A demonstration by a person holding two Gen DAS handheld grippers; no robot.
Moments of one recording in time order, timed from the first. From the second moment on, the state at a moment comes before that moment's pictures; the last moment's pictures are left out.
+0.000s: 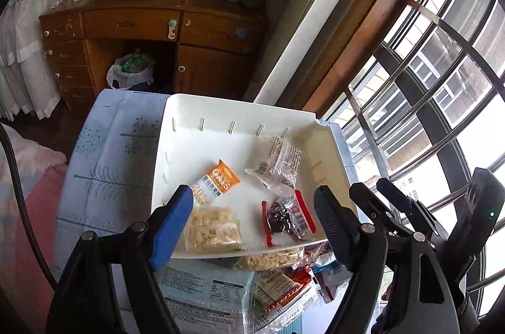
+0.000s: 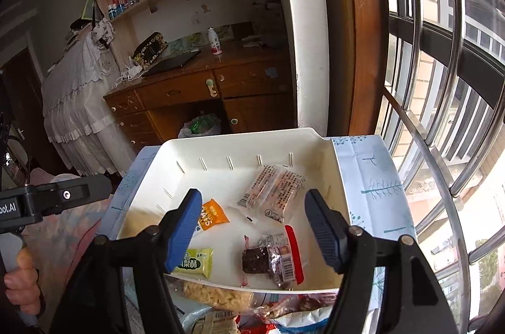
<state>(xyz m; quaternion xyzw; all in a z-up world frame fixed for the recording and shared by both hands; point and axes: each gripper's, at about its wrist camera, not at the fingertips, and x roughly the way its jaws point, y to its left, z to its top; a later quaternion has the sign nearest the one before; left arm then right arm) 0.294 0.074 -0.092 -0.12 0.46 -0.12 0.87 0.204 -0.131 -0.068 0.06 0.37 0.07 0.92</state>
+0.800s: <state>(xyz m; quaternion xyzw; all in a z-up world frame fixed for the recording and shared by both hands) 0.157 0.076 -0.038 -0.14 0.44 -0.07 0.88 0.084 -0.161 -0.009 0.09 0.34 0.04 0.94</state>
